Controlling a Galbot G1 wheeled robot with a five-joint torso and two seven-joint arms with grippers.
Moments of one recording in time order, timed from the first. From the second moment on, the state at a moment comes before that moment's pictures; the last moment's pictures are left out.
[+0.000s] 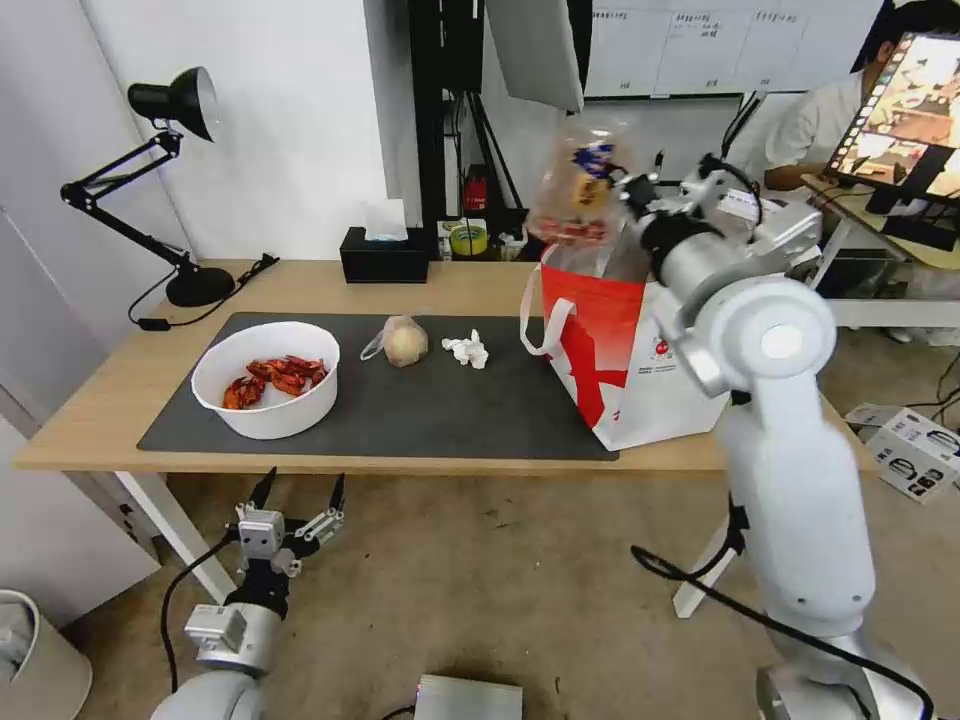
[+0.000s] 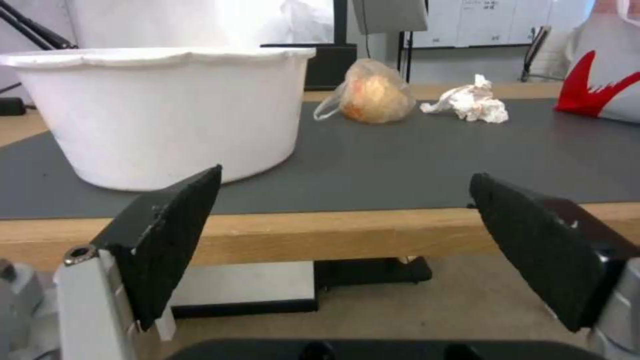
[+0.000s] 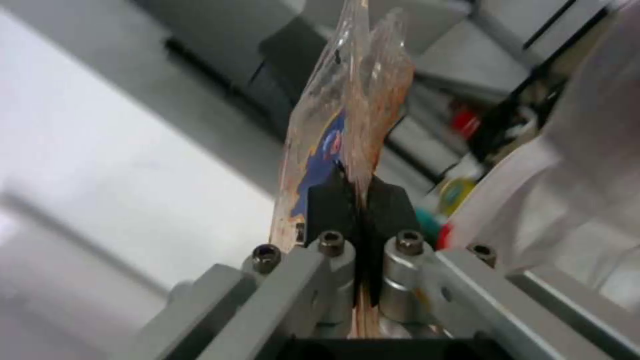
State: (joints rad) left arm 1.63 -1.39 -0.63 -2.01 -0.19 -0.16 0.10; right arm -0.53 1.30 0.39 1.99 1.41 -0.31 0.76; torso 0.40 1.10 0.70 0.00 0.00
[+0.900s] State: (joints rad) left arm 1.63 -1.40 -0.62 -2.00 -0.18 -0.18 0.10; right arm -0.59 1.29 0.41 1.92 1.20 -0.33 0.83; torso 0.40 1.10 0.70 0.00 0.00
